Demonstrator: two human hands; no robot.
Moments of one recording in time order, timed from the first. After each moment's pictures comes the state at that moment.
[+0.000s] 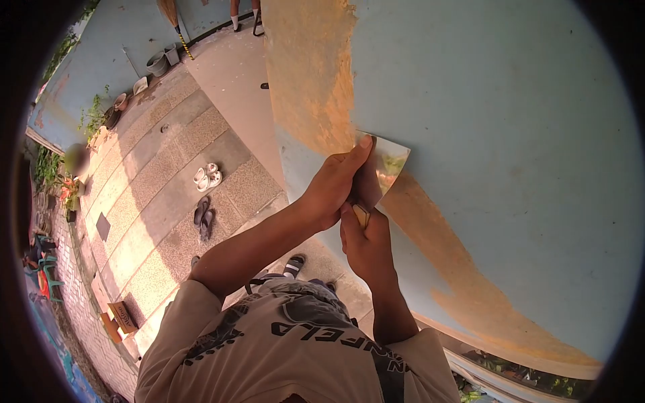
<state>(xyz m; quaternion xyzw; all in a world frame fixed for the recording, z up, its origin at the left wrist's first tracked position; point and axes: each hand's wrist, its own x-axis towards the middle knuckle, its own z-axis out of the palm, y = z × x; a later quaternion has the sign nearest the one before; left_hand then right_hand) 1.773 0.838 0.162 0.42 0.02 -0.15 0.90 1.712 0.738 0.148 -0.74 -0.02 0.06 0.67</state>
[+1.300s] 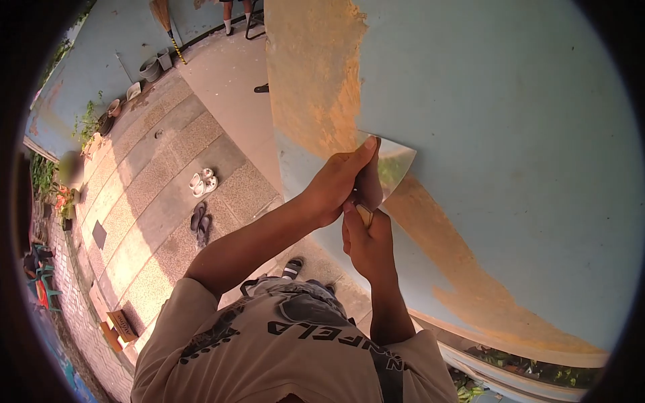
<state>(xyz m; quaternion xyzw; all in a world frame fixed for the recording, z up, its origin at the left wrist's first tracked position) 1.784 0.853 0.149 0.47 -0.05 -0.21 0.86 1.706 0.749 0.146 -0.72 0.05 0.06 0.69</state>
